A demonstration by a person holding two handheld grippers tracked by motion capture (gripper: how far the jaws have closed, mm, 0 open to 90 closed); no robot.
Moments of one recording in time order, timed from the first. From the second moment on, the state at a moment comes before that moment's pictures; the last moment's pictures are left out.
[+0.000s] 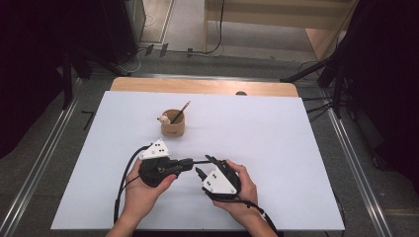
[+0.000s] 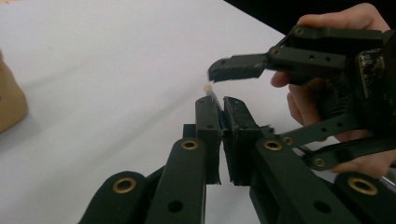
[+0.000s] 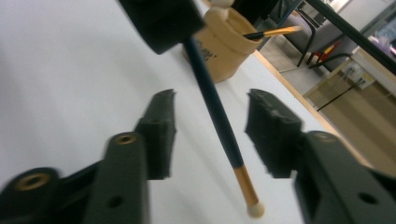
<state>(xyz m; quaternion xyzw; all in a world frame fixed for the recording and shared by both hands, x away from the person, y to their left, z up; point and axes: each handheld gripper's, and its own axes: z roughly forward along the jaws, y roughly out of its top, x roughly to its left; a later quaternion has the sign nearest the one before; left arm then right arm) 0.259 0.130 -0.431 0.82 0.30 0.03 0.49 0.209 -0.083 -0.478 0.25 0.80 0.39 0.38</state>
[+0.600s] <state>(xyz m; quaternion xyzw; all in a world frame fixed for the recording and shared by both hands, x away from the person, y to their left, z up) 0.255 0.141 -0.434 0.76 0.31 0.07 0.56 0.207 -0.107 -0.457 0.44 0.67 0.55 0.22</state>
